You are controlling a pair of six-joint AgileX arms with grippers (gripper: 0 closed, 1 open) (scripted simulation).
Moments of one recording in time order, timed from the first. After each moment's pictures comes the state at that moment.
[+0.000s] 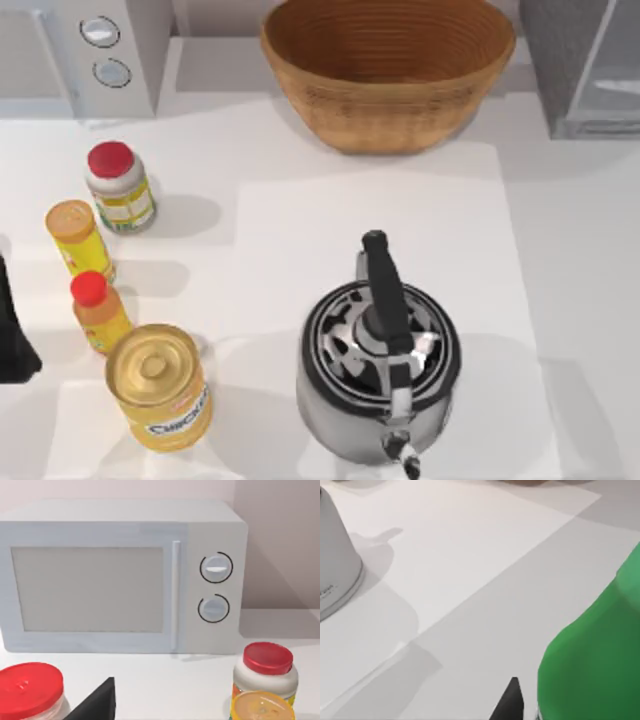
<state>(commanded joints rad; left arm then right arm) 0.00 0.00 0.00 0.00 0.00 0.00 -0.86 1.77 0.89 -0.86 -1.26 -1.79</state>
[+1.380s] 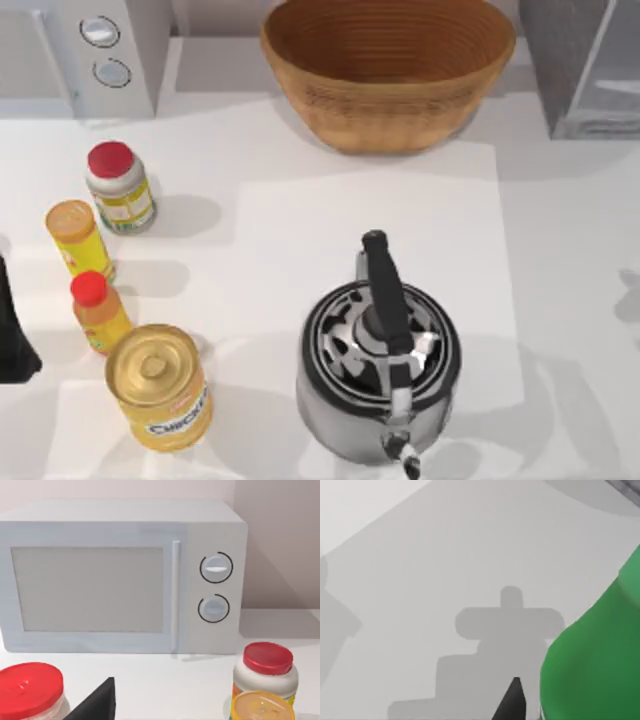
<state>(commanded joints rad) 0.00 0.00 0.00 0.00 0.00 0.00 -0.38 0.83 0.56 -0.56 -0.54 -0.93</state>
